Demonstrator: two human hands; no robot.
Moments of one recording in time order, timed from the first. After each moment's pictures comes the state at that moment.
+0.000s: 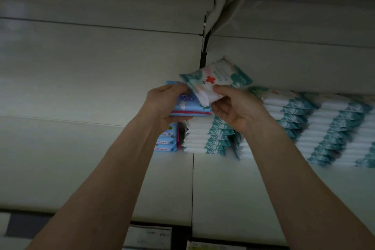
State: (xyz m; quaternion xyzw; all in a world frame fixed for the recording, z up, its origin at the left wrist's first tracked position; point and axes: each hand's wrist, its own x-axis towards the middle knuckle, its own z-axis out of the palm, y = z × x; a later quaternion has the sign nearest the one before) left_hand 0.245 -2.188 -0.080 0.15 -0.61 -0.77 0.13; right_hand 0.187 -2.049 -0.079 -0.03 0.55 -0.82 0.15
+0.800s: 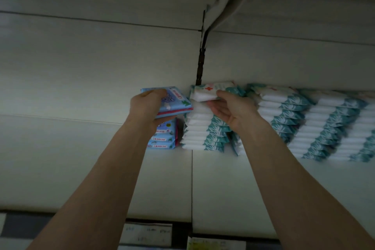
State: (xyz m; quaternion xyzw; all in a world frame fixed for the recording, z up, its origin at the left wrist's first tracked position) left_hand 0.244 -2.210 -0.101 0.22 -0.55 -0.78 0.18; right_hand 0.171 -2.051 -0.102 0.04 0.57 -0.81 0.11
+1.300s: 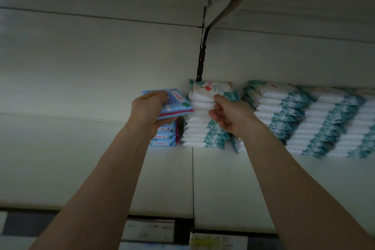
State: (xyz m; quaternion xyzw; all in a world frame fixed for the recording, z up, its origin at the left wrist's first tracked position) left_hand 0.245 -2.212 -0.111 0.24 -0.56 -0.78 0.15; right_hand 0.183 -2.046 -0.110 0.04 0.71 -0.69 0.13
